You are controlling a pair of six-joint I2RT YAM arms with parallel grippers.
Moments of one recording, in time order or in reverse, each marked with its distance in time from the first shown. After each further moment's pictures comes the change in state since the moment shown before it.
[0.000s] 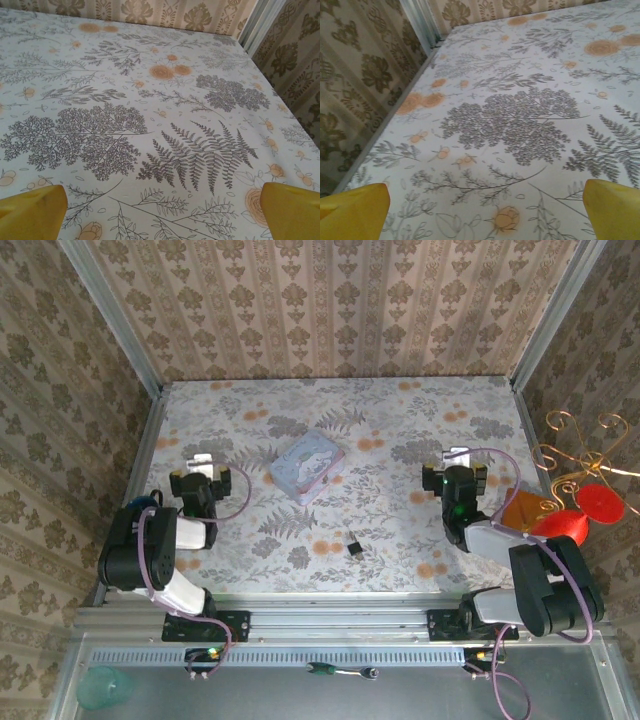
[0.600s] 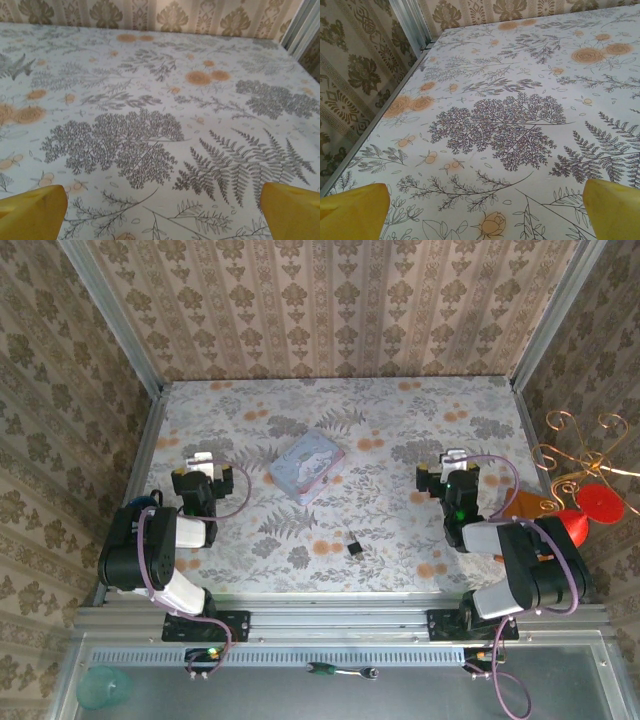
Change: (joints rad) left arm 0.002 0.000 0.007 0.000 0.031 -0.023; right arm -0.034 0.140 -0.046 0.240 -0.169 0.010
